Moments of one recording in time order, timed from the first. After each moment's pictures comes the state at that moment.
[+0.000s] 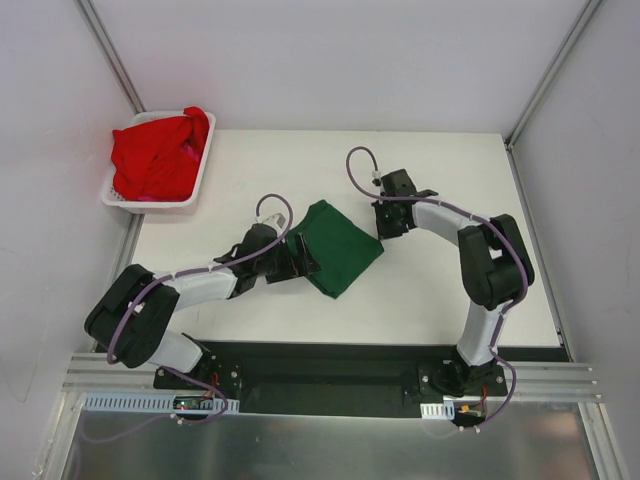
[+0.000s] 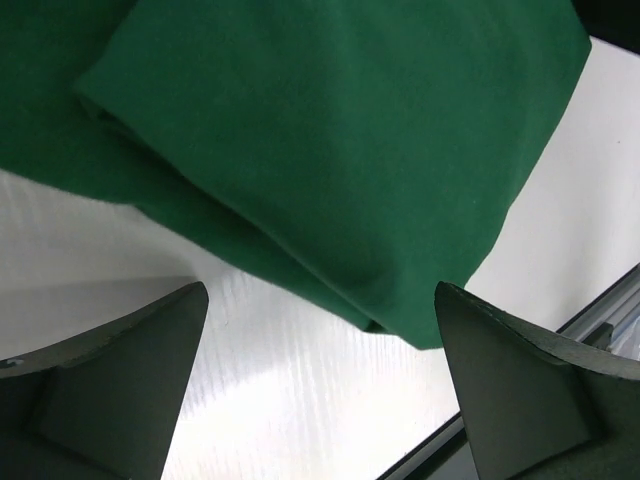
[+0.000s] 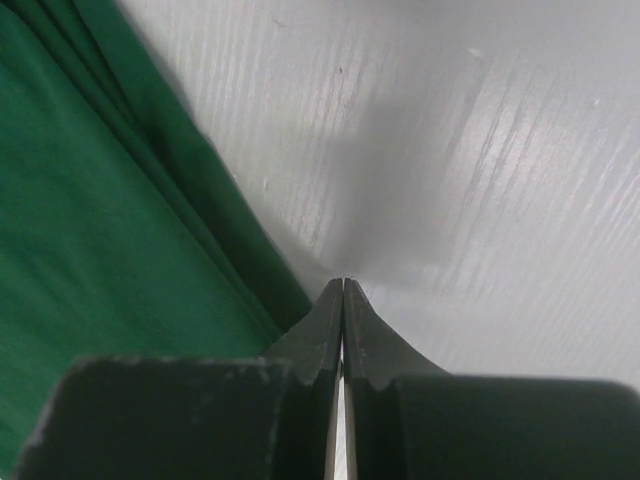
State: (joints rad) left arm -0.58 1.41 0.53 0.16 0.20 -0.78; right arm 0.41 1.87 1.24 -0.44 -0.04 0.18
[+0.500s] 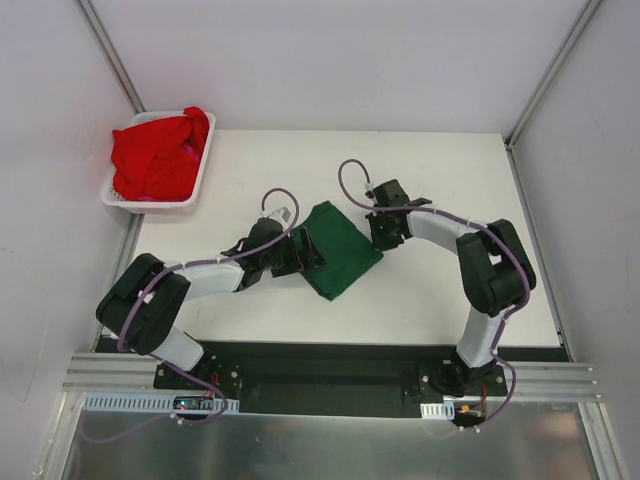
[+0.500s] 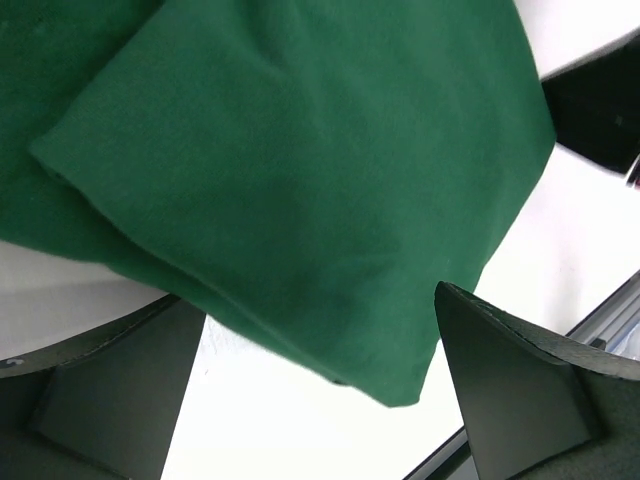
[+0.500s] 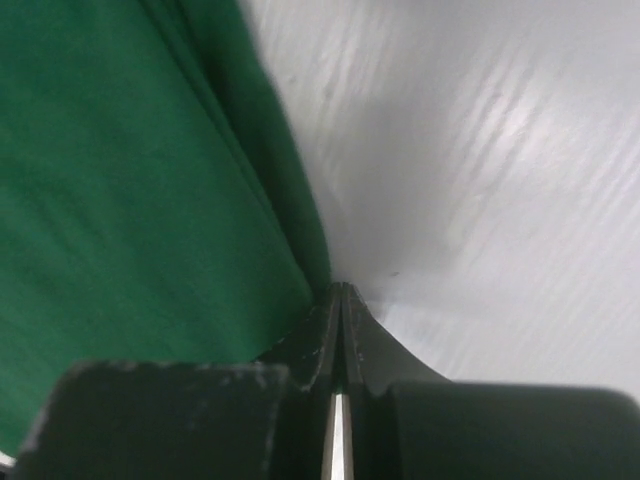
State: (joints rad) left arm -0.59 1.51 0.60 0.22 0.20 -0.79; right arm 0.47 1.84 1.17 -0.46 -0.05 0.21
